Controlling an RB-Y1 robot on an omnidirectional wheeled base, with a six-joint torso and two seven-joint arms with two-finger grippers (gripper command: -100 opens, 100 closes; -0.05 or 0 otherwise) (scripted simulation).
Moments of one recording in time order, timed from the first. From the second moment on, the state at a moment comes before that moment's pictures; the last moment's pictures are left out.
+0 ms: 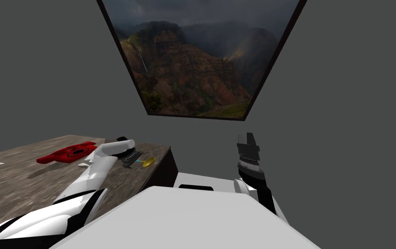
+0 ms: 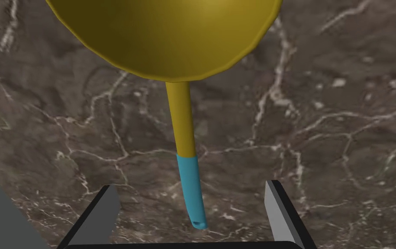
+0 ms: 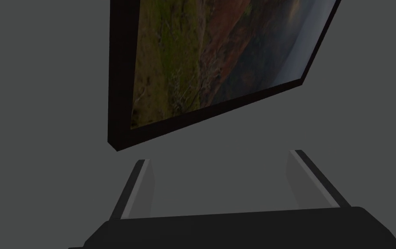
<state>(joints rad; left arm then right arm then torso) -0.14 0.72 0.49 -1.32 0.45 1.59 -0.53 0.54 0.00 0.00 -2.29 0.01 -0.59 0.15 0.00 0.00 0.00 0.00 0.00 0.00</state>
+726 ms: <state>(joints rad) -0.15 0.71 0.48 -1.27 0.45 1.57 -0.53 0.54 0.00 0.00 -2.29 0.01 -0.59 0.15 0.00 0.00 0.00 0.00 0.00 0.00</state>
